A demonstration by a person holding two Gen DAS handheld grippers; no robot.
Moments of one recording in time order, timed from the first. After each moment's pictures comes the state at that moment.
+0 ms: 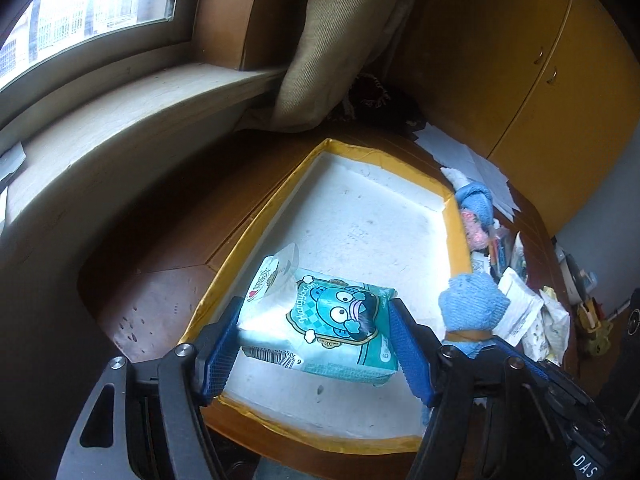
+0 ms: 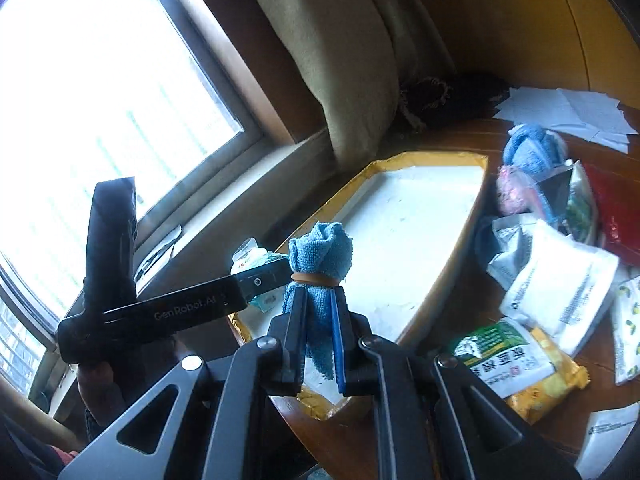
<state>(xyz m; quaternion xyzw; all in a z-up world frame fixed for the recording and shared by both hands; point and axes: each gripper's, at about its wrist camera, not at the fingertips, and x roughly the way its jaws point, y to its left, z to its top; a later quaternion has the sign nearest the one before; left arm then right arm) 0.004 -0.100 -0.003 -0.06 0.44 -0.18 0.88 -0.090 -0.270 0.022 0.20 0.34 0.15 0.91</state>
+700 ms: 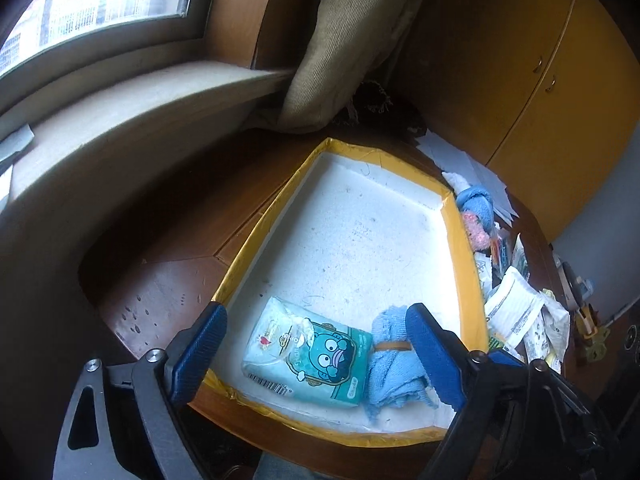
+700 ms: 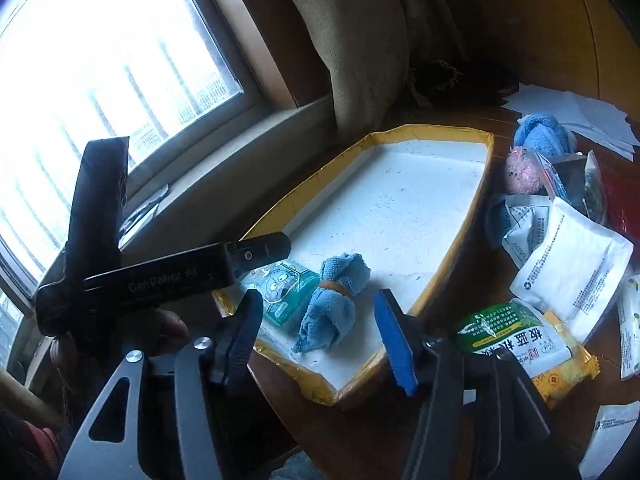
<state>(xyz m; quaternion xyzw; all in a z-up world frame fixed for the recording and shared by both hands) -0.017 -0.084 -0.003 -0.08 0.41 -0.20 0.89 -0.106 -0.265 0.009 0.15 0.36 0.14 0.91</state>
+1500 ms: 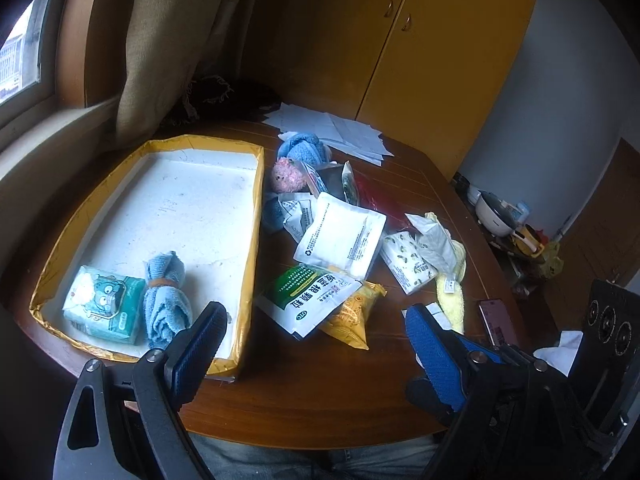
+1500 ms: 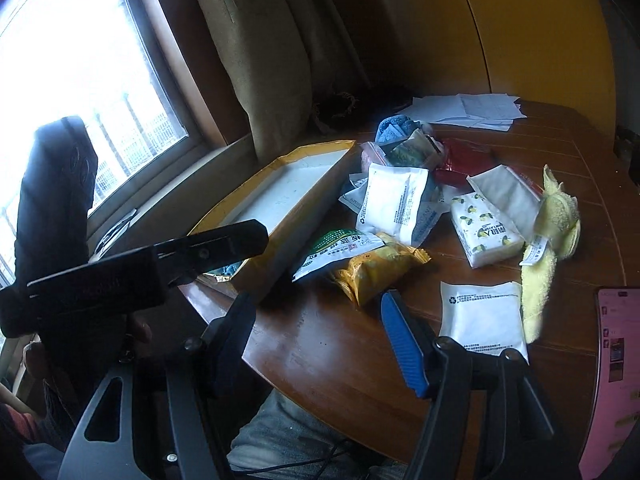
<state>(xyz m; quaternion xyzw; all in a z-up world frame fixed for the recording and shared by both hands) -0.110 -0.196 0.027 -0.01 0.40 -0.36 0.84 -0.227 -0.343 0.014 0.17 0.32 0.02 0.93</state>
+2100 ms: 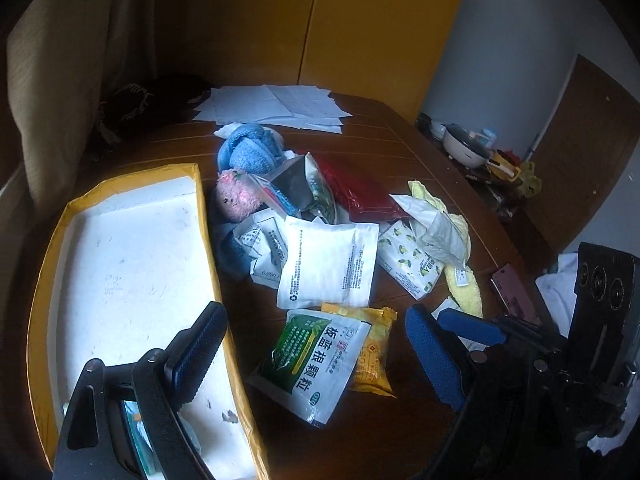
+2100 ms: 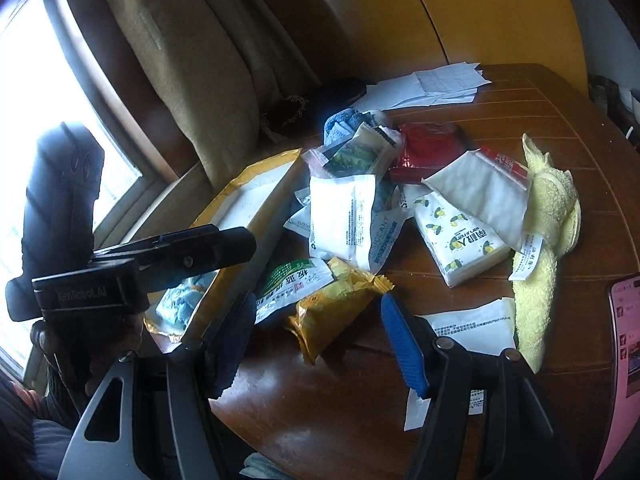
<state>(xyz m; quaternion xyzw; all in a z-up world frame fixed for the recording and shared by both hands) -0.053 -0.265 0.028 0.12 0.41 -0.46 0.78 -0.188 -0.389 -0.008 0.26 0.31 -0.04 0.91</state>
